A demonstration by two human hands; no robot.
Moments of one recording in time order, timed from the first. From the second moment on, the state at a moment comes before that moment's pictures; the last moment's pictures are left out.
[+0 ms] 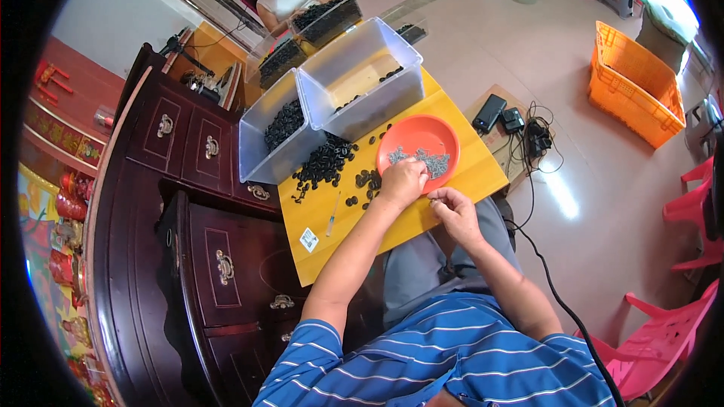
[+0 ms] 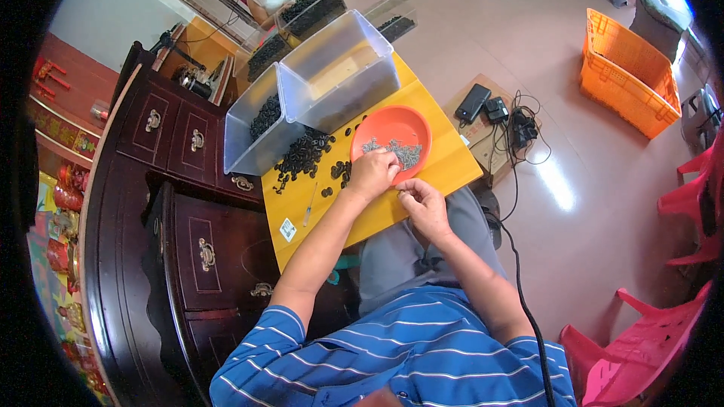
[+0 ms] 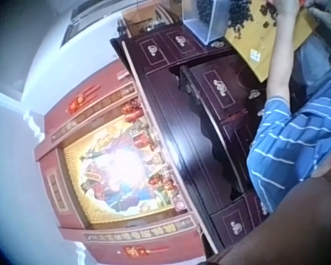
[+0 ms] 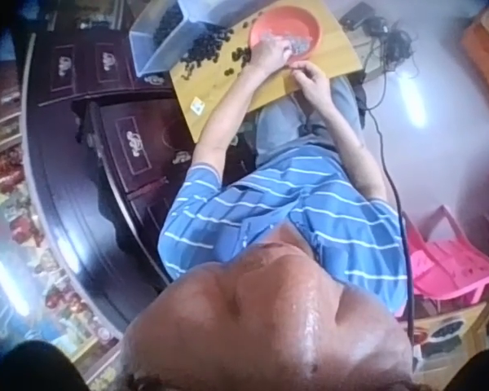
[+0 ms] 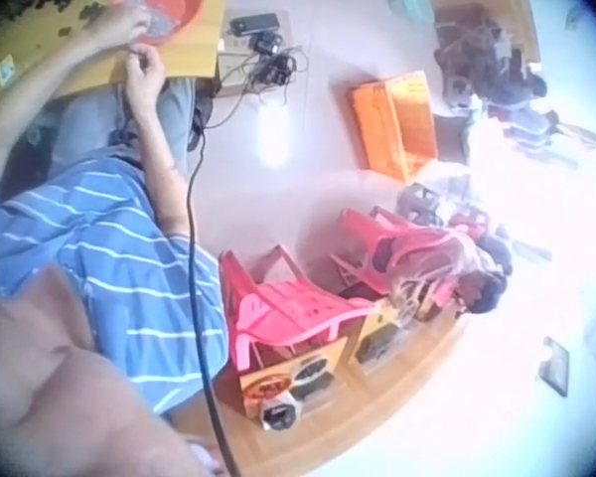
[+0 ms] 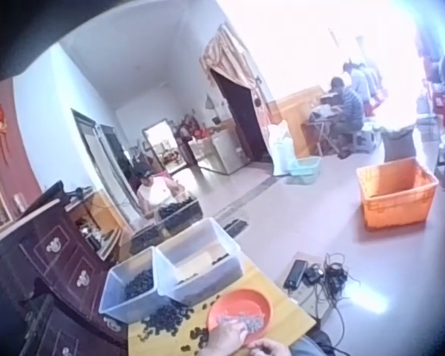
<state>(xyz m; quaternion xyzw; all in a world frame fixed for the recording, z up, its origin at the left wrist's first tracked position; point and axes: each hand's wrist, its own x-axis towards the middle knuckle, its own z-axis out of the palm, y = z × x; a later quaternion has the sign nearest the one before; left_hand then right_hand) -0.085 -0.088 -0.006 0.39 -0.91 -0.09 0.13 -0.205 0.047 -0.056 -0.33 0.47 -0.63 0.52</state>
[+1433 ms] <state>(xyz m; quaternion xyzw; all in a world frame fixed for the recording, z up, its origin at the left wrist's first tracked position) -0.035 0.009 0.017 0.39 -0.74 -0.35 0.42 -0.181 0.053 -0.028 -0.26 0.40 -0.60 0.64</state>
